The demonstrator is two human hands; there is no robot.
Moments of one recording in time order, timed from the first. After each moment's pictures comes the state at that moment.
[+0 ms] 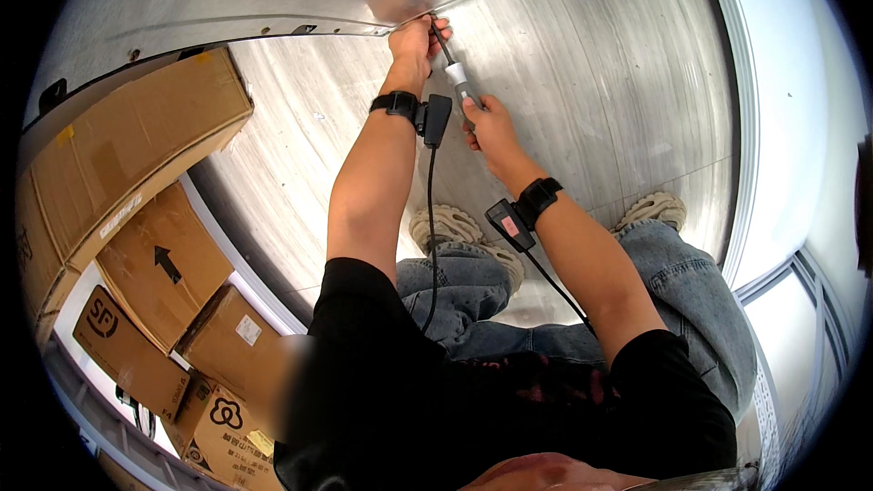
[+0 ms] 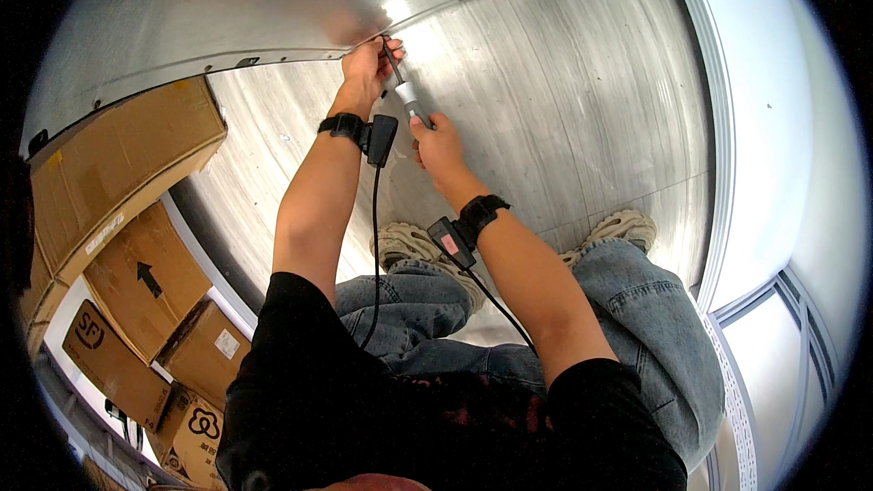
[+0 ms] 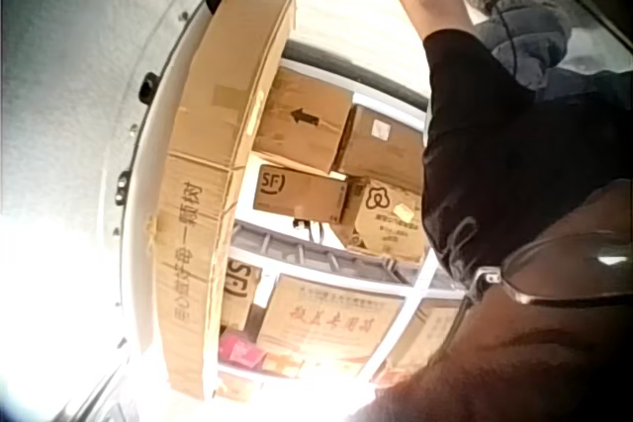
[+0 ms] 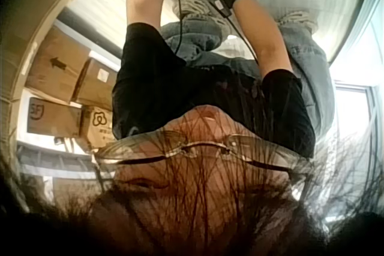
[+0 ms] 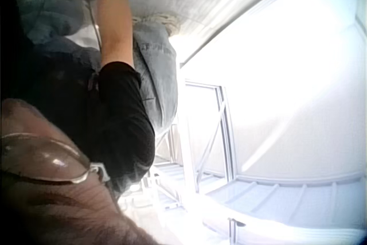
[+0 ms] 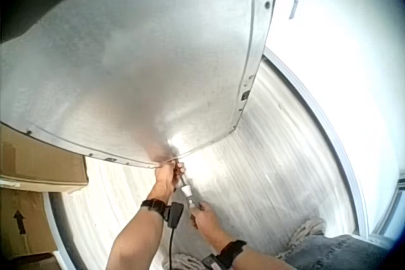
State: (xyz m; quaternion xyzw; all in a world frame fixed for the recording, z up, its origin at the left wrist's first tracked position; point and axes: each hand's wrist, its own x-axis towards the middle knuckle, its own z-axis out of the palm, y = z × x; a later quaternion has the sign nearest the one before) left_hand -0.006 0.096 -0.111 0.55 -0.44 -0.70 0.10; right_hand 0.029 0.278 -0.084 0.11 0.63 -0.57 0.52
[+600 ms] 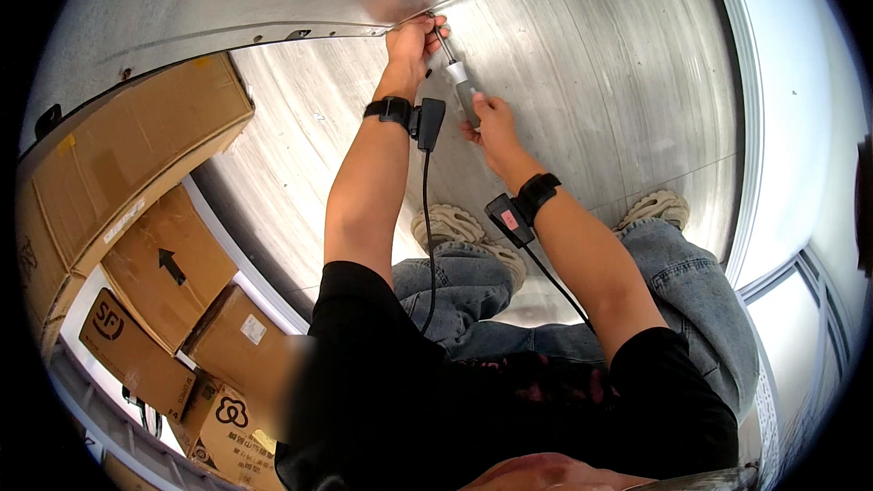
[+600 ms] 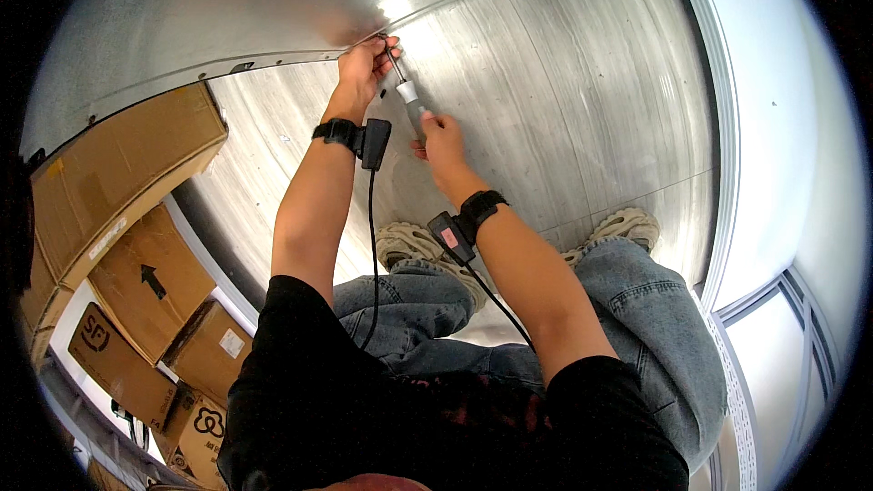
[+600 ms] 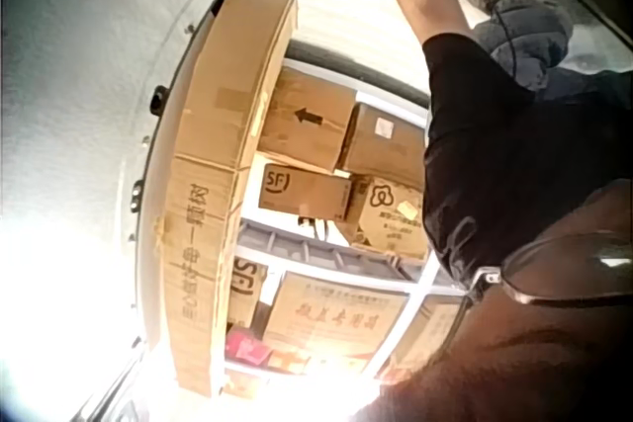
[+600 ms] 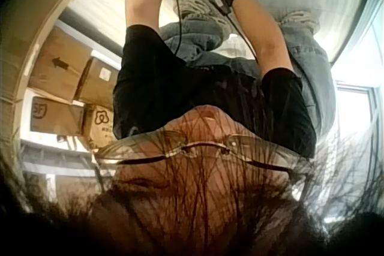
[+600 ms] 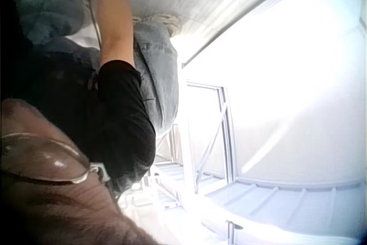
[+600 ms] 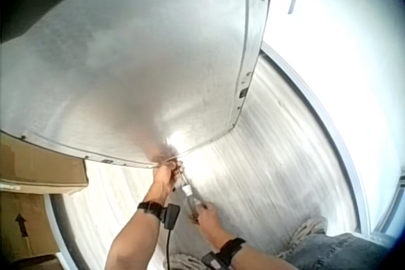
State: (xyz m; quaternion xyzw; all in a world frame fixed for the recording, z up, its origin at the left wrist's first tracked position) left_hand 0.000 0.092 -0.113 0.51 -0.45 -0.73 0.09; right_hand 0.030 0.279 -0.108 0.19 0.58 -0.63 0.49
